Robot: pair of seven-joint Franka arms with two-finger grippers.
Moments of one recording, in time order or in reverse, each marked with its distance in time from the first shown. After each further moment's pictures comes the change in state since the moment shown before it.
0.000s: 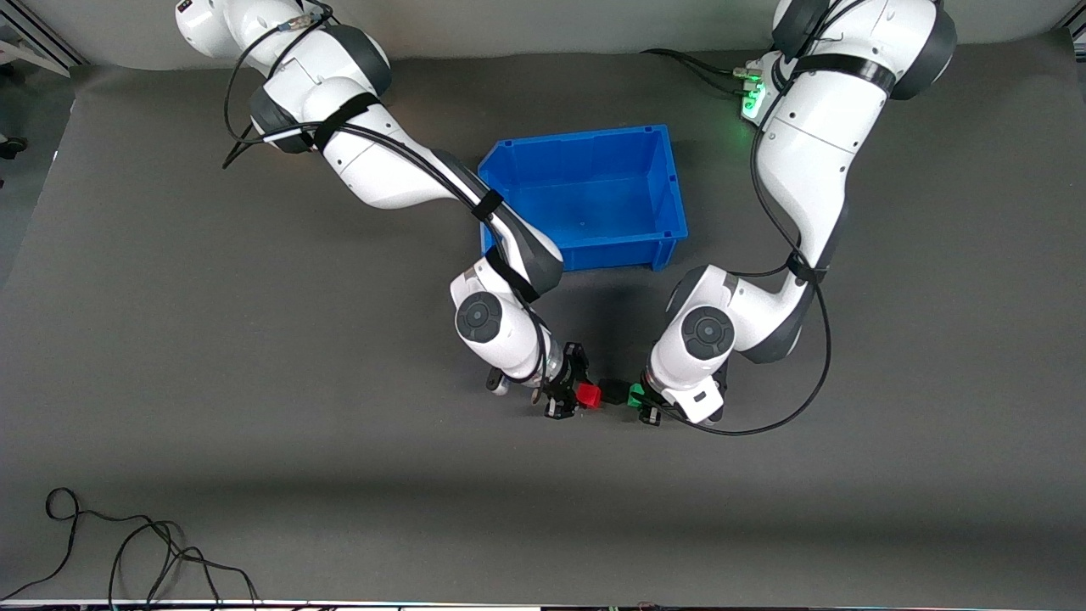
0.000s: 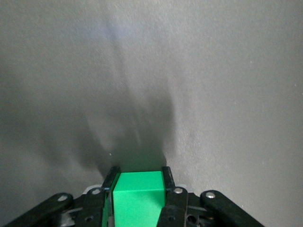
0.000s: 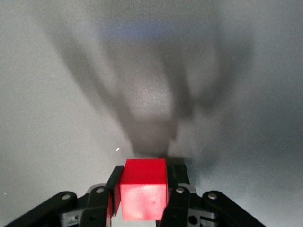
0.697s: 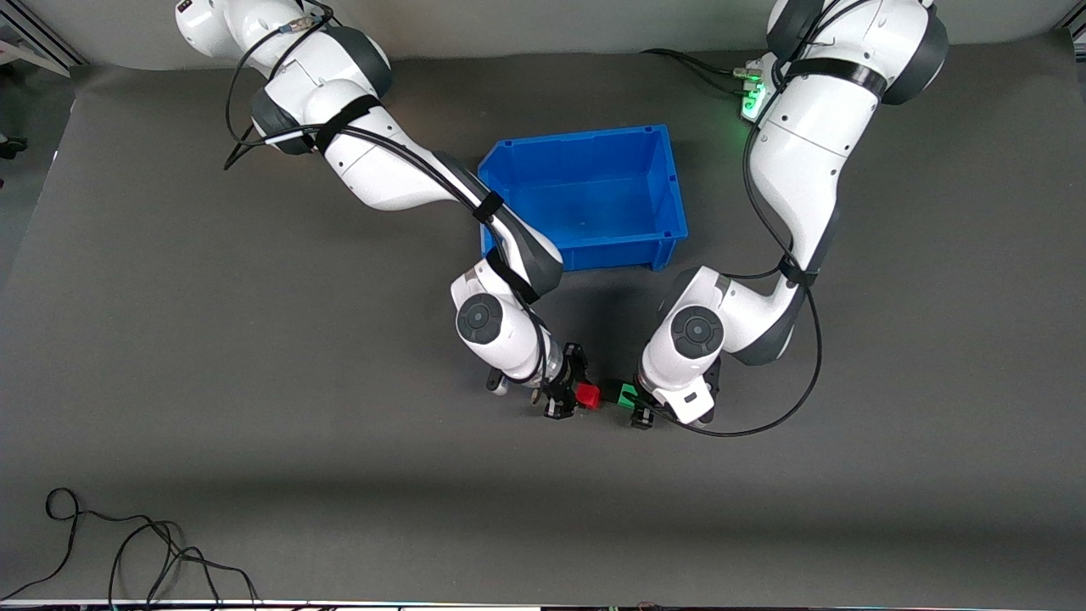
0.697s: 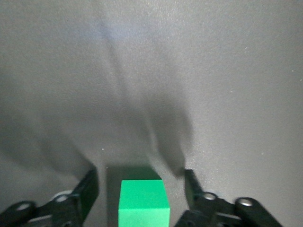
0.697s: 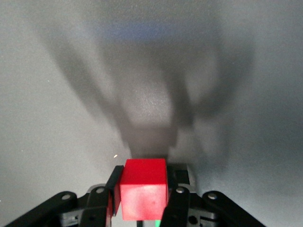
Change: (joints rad) left arm -0.012 0.021 0.000 0.022 0.027 0.002 0.001; right arm 0.000 0.009 0.000 0.000 0.000 0.000 0.000
